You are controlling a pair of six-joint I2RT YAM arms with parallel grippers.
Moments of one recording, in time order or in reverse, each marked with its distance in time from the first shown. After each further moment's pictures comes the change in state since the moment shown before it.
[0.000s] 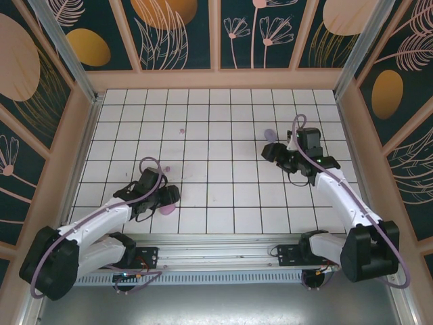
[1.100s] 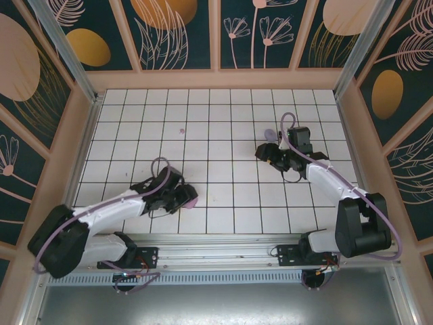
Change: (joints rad) left arm -0.183 0.207 0.137 0.061 0.139 -0.450; right arm 0.023 0.173 -0.012 0.142 -0.024 -0.013
